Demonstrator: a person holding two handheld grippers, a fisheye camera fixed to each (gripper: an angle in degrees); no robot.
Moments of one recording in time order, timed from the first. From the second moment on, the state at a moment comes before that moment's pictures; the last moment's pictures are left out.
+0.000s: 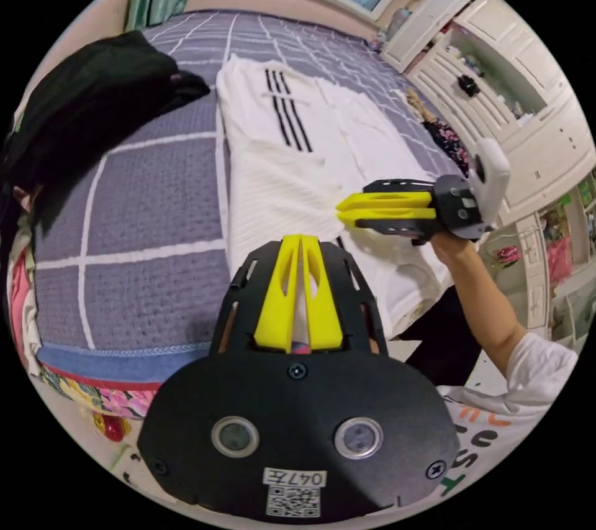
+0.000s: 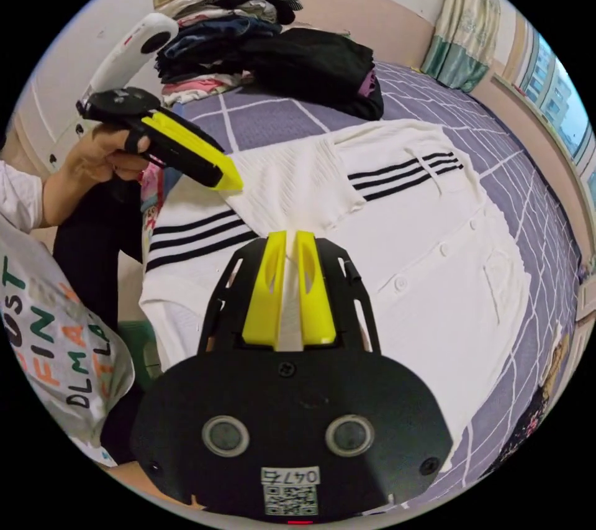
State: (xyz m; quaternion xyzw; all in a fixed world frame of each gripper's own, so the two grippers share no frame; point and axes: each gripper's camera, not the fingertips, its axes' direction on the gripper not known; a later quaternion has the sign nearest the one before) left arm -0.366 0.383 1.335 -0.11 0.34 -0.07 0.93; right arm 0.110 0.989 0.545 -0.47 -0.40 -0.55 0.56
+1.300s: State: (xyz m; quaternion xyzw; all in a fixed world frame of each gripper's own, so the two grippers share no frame) left arm 0.230 0.119 1.363 -0.13 0.34 0.37 0.85; right arm 0.549 0.728 0.524 -0.38 -0.04 -0.13 0.91
